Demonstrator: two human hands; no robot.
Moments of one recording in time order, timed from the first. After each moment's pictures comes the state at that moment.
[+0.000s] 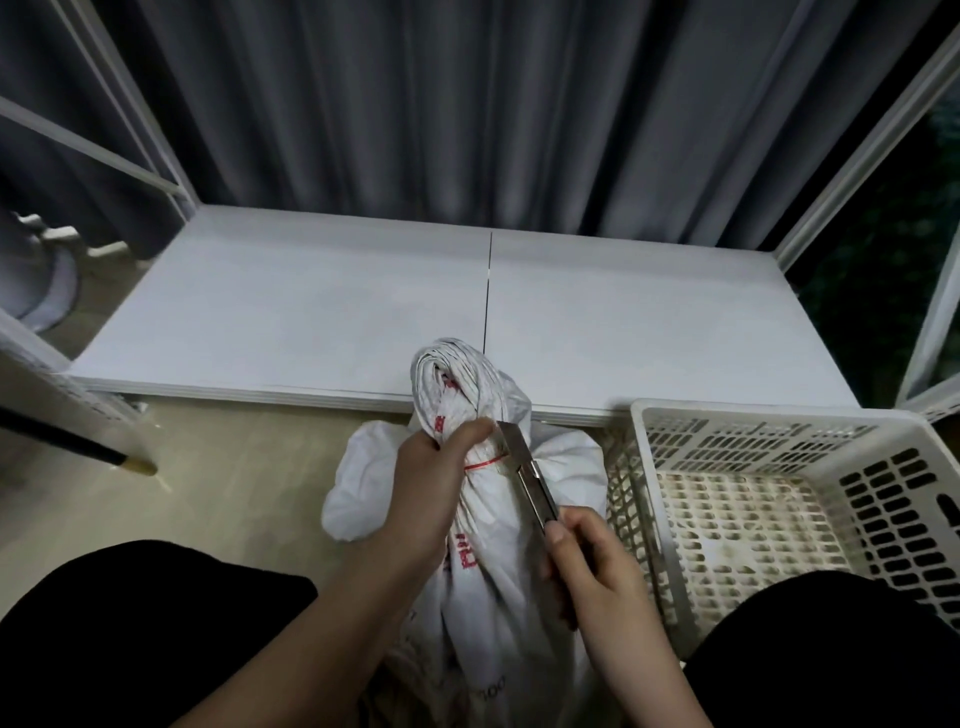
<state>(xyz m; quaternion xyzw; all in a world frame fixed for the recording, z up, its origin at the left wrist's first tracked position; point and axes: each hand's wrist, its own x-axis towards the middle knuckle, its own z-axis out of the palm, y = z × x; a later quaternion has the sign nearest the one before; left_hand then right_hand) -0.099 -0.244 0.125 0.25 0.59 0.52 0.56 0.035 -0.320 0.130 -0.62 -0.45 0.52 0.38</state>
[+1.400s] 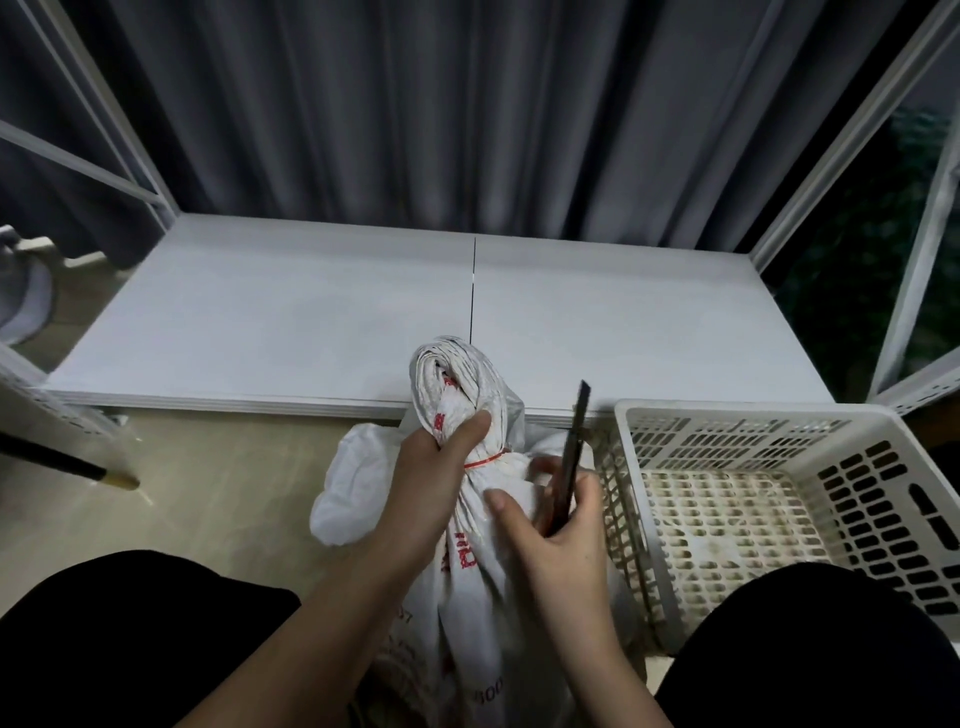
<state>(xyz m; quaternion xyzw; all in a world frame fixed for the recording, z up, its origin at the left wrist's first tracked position) -0.097 -0.245 0.139 0.34 0.58 0.47 0.57 0.015 -0.301 0.115 -0.62 -0.44 0.42 0.50</state>
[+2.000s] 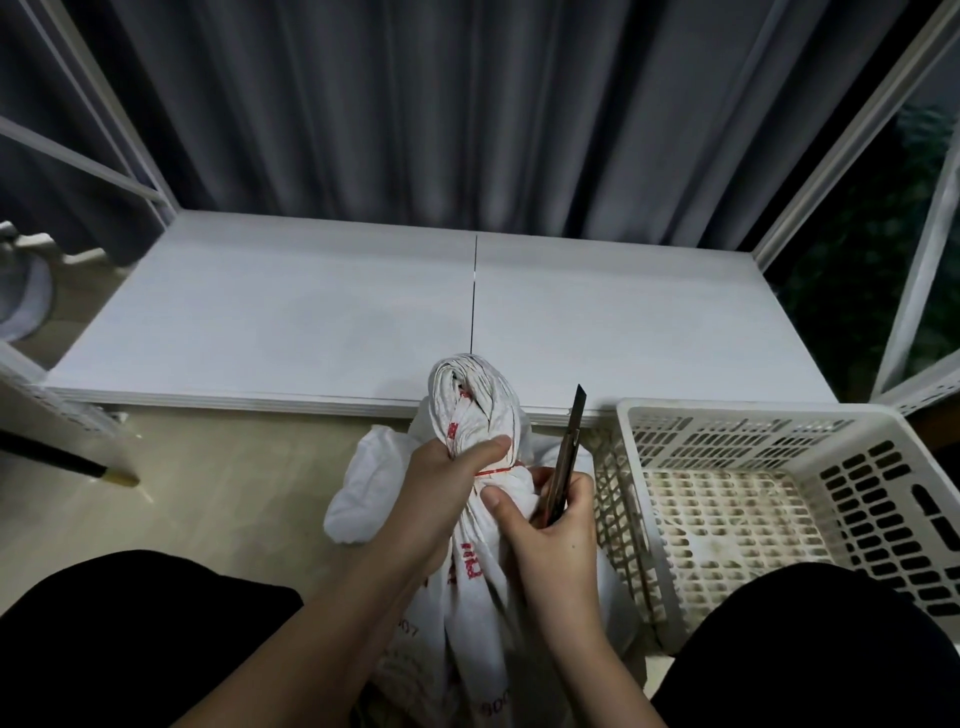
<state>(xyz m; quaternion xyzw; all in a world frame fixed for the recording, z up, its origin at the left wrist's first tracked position) -0.092 -0.246 0.130 0.28 0.57 0.44 0.64 0.010 -0.290 0.099 -0.62 -0.41 0.42 0.52</state>
